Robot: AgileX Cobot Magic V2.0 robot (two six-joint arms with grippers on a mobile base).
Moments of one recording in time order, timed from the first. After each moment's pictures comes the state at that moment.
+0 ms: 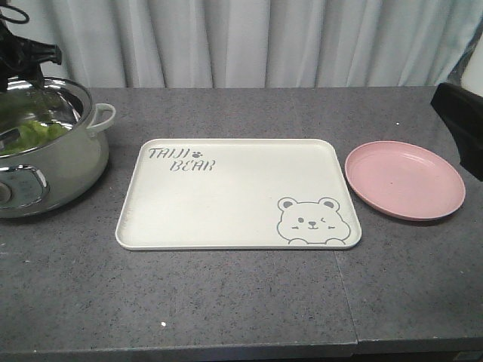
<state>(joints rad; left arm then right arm) 0.04 2.06 -2.23 0.04 1.26 -0.11 0.04 0.80 -0.72 -1.64 -0.29 1.67</state>
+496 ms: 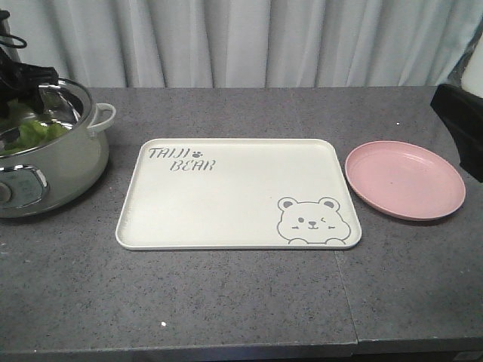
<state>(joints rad) 0.09 2.10 -2.17 -0.02 1.26 -0.10 0.04 0.80 -0.72 -1.65 -0.29 1.68</state>
